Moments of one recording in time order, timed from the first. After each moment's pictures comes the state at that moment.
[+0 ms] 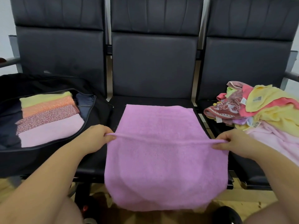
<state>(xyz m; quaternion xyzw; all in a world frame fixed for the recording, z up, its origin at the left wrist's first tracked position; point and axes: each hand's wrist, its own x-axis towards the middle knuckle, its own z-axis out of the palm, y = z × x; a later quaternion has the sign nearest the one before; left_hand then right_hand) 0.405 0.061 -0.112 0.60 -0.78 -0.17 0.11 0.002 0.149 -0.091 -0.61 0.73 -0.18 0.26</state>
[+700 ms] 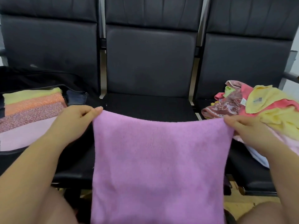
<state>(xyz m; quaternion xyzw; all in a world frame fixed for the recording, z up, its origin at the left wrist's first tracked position) 0.398 0.070 -0.068 0.63 -0.68 -0.16 0.33 0.001 0.149 -0.057 -0.52 0.72 -0.38 0.25</state>
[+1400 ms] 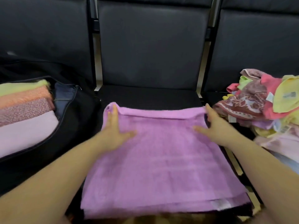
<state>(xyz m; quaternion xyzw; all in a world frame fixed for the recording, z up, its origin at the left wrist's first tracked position) 0.325 0.001 -0.147 0.62 -0.70 -0.31 0.16 0.022 0.042 -0.123 -0.59 0.75 -0.21 0.22</state>
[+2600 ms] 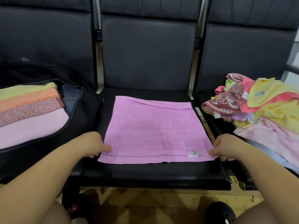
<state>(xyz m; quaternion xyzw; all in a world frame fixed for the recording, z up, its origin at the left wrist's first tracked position) 0.376 0.043 -0.140 0.70 -0.67 -0.25 -0.04 0.004 0.116 -0.120 -0.47 0.85 -0.01 0.26</state>
